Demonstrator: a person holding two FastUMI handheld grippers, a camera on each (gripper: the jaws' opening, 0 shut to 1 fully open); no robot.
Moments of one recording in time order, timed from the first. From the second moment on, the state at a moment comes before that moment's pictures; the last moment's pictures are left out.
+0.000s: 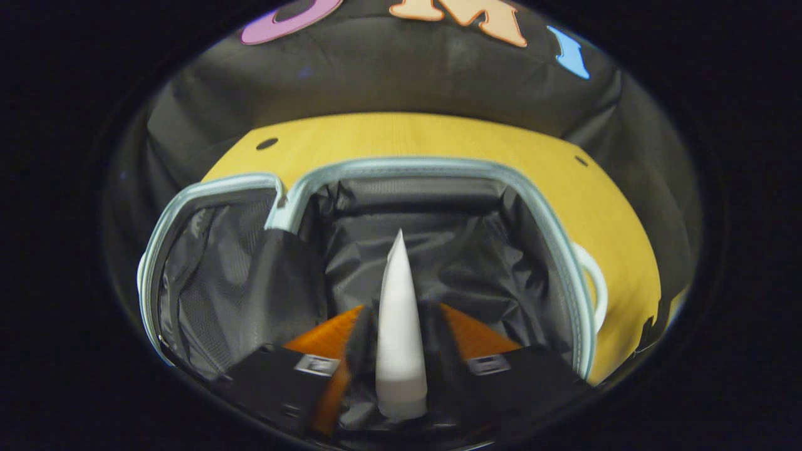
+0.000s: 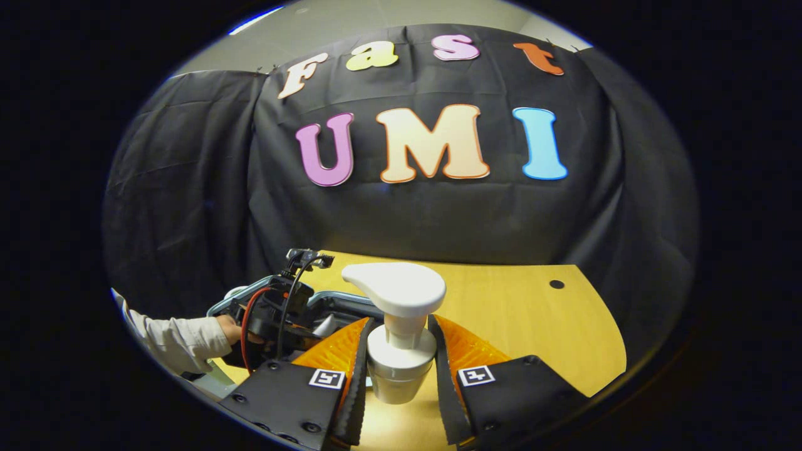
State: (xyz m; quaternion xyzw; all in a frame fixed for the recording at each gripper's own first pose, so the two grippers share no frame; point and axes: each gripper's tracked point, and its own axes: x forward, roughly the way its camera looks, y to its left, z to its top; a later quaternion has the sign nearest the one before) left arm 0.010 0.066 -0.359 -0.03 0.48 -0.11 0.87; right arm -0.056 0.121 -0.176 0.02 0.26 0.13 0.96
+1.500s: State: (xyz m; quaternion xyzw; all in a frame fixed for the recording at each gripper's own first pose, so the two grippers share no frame) left arm -0.020 0.390 -0.257 -0.08 0.35 0.05 0.93; right arm -0.005 0.240 -0.342 0.13 0.38 0.04 0.91
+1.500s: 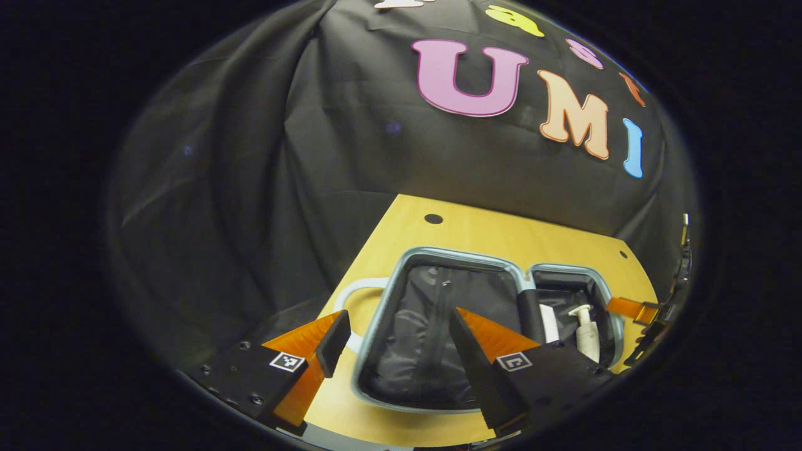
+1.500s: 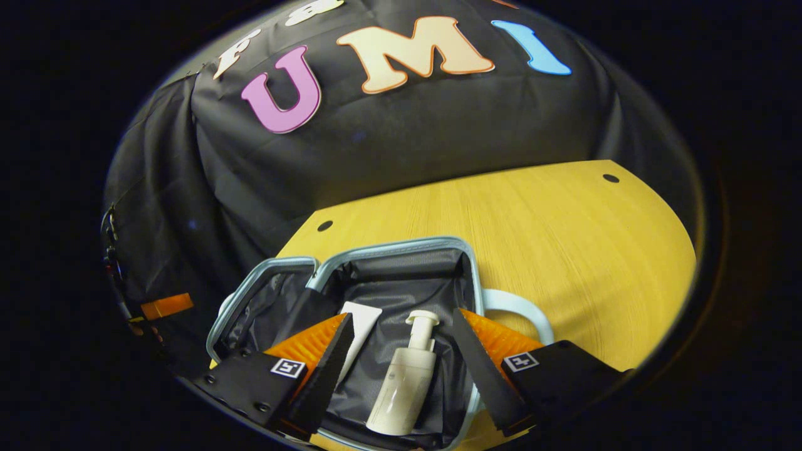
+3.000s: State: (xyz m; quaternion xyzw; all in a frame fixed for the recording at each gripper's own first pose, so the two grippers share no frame) left arm 0.034 0.419 -0.249 -0.08 0.40 -0.03 0.91; right arm -0.008 0.230 -0.250 0.02 0.27 0.04 0.96
